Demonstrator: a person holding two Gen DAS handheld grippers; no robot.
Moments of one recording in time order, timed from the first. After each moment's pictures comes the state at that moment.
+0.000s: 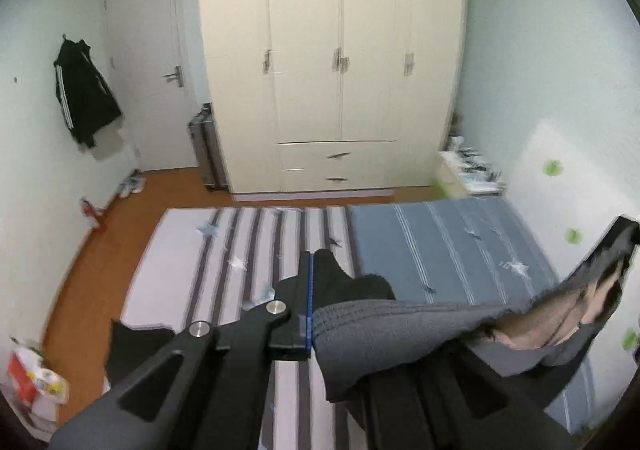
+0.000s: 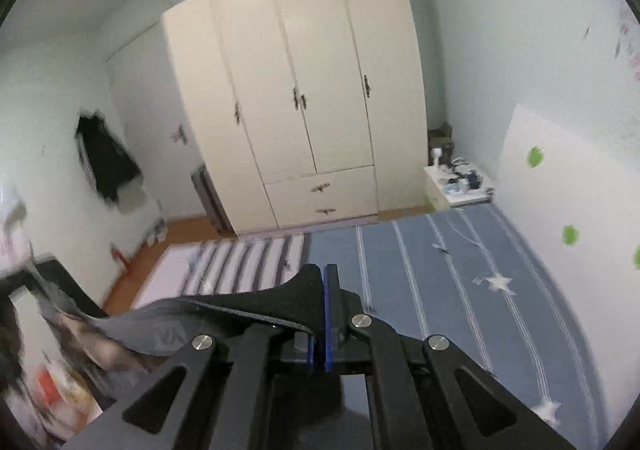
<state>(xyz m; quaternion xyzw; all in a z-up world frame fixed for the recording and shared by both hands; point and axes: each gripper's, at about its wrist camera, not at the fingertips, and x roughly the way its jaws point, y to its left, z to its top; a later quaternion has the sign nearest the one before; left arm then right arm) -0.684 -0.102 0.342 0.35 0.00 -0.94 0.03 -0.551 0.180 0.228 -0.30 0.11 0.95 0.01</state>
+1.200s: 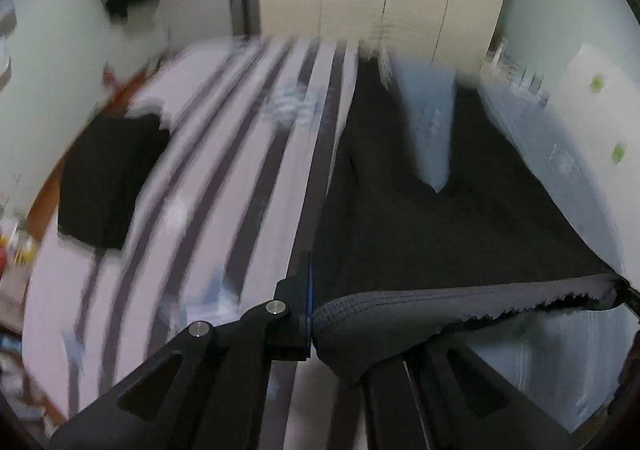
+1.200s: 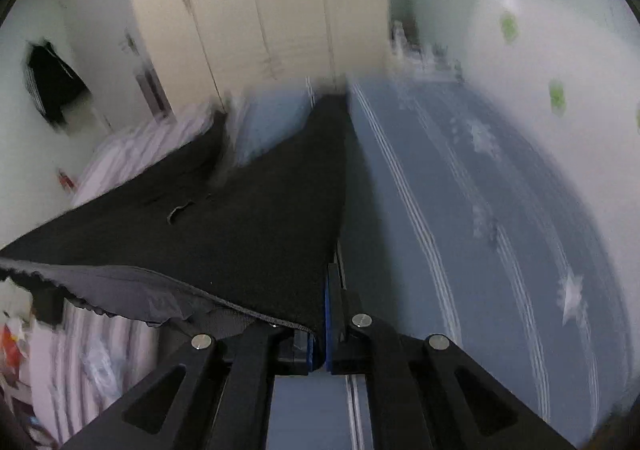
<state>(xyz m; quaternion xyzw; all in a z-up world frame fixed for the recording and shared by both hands) -0.374 -0.097 -0.147 0.48 0.05 -0.87 0.08 -0.406 0.163 -0.202 -0.47 0.09 0.87 0.09</state>
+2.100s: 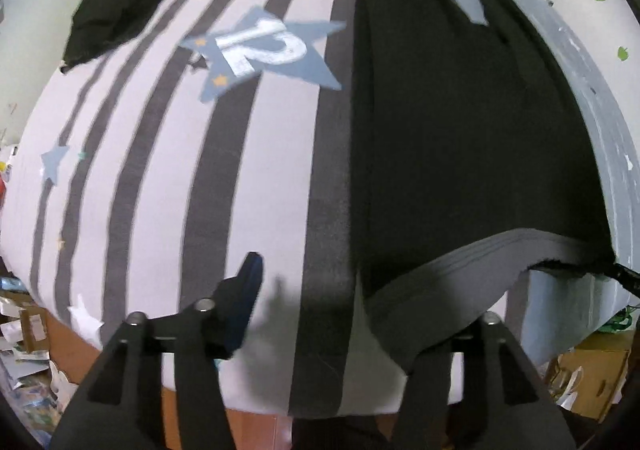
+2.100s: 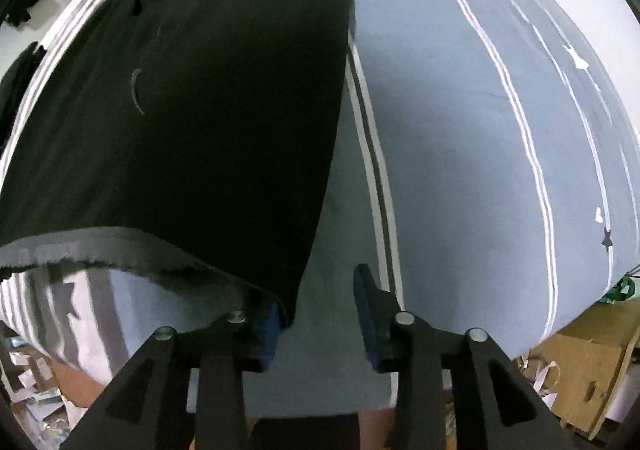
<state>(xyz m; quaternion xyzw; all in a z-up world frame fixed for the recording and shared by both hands) -0.162 -0.123 -0.272 0.59 0.06 -0.80 0.06 -0.184 0.115 -0.375 -0.64 0.07 0.76 0.10</state>
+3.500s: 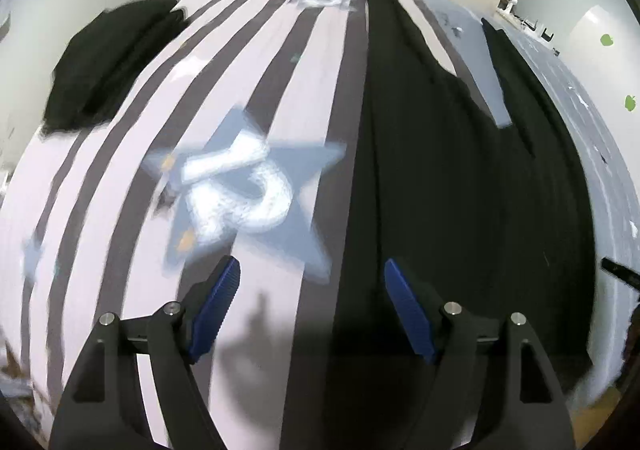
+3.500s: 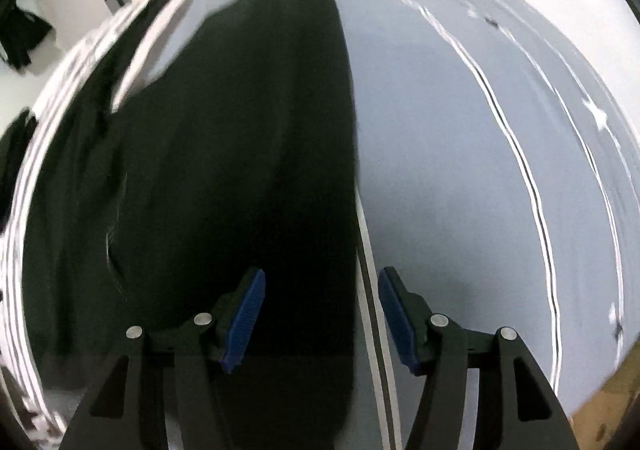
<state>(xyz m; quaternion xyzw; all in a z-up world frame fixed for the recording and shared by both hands) -0.327 -0.137 -0.280 0.51 0.07 -0.86 0.07 -0.361 0.161 -0.335 -0.55 0.11 0.82 0.11</state>
